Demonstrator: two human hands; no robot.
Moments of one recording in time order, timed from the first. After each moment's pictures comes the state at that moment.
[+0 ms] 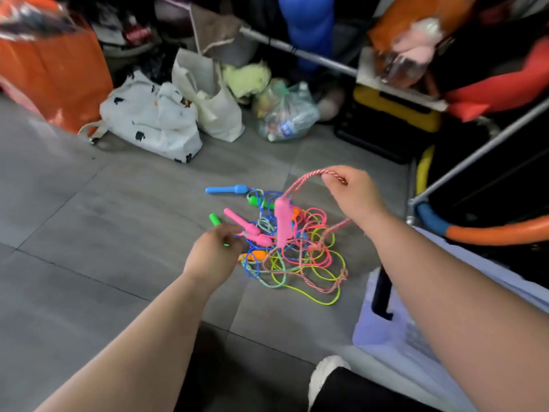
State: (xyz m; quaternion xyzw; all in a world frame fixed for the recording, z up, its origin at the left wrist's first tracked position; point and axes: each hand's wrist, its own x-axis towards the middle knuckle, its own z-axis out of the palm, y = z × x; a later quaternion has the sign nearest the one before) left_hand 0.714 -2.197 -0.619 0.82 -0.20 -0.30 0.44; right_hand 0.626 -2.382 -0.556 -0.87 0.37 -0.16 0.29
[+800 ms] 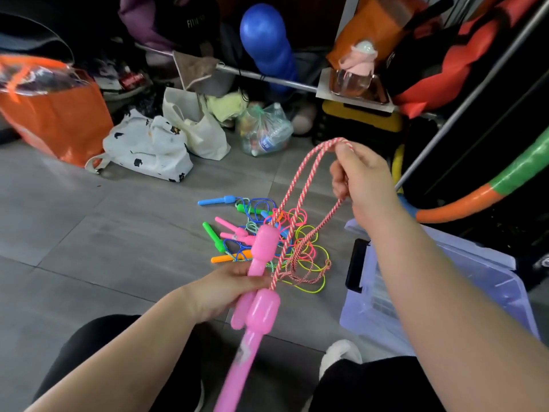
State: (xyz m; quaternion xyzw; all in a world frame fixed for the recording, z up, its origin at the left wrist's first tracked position) left_hand 0.621 -2.161 -0.588 0.59 -0.26 -0.60 0.48; right_hand 0.530 -2.332 -0.473 -0.65 0.34 -0.35 0.59
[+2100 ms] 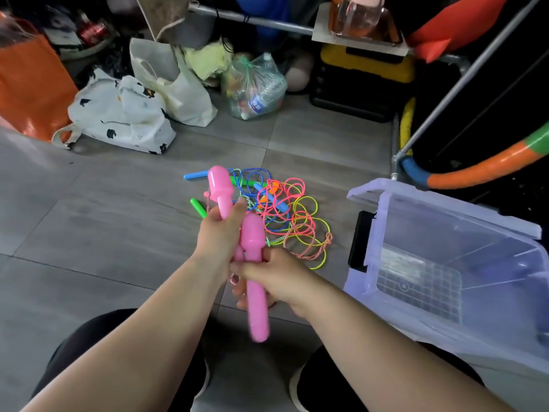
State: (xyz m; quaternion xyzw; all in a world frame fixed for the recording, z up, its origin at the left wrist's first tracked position) left_hand 0.628 -2.241 -0.603 0.72 -0.03 -0.36 0.59; right_hand 0.529 -2.267 -0.587 -0.58 0.36 0.08 0.73
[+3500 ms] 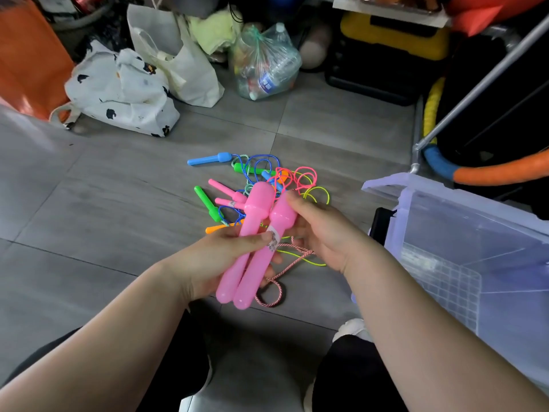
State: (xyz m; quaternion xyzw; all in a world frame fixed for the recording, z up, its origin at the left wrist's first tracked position) left_hand 0.643 -2.228 -0.596 0.58 -0.10 -0.63 0.50; right_hand 0.551 -2.349 -0.611 -0.52 0.39 -0.01 0.76
